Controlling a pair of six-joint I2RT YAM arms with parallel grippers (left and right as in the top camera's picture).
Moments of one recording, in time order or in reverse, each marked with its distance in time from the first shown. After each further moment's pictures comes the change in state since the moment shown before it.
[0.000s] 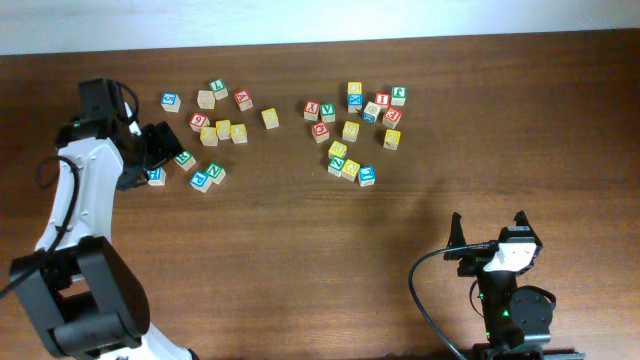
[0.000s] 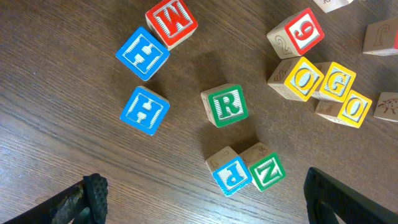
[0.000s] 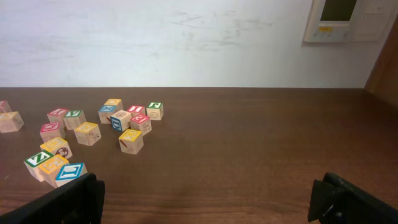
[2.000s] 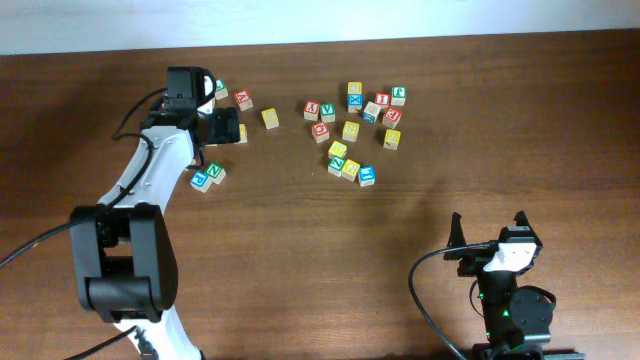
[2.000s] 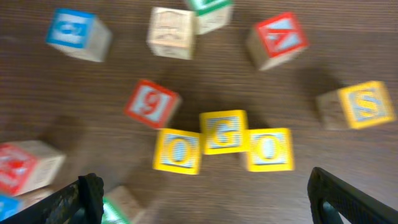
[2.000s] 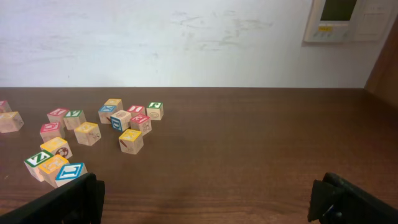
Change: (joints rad) left arm -0.269 0.146 0.000 0.371 -0.164 0.276; right arm 0.000 0.000 0.000 0.000 0.000 0.000
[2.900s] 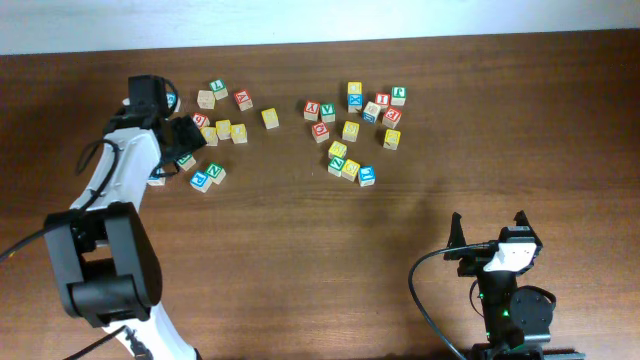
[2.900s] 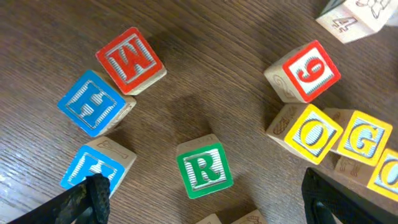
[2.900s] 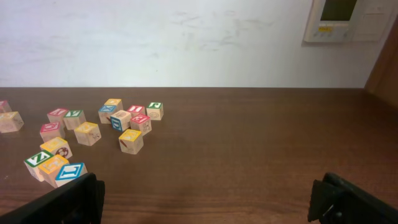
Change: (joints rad) left arm 0.146 0.000 0.000 -0.173 -0.010 -0.364; right arm 0.000 0.000 0.000 0.000 0.000 0.000
